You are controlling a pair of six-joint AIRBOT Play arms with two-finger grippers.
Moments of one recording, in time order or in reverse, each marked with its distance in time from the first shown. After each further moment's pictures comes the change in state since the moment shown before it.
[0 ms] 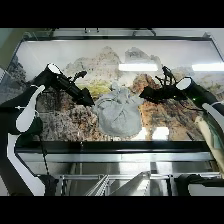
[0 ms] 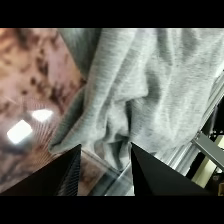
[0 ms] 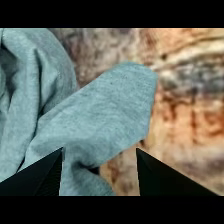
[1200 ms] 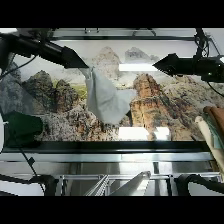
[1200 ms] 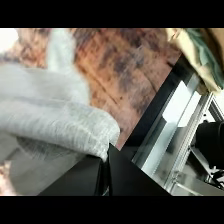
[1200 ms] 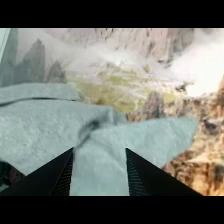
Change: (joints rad) left arm 0.013 0.389 0.229 -0.162 -0.001 0.014; right arm -0.178 0.206 0.181 0.319 0.251 -0.306
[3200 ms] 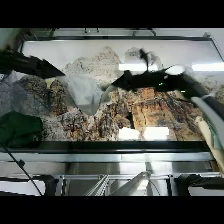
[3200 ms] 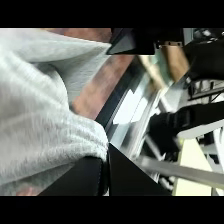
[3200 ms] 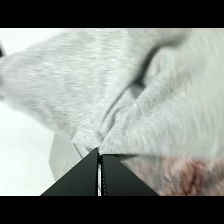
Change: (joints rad) left arm 0.290 0.044 -0.222 -0.263 -0.186 0.150; right arm 0.311 -0.134 0.007 0.330 0.026 -0.046
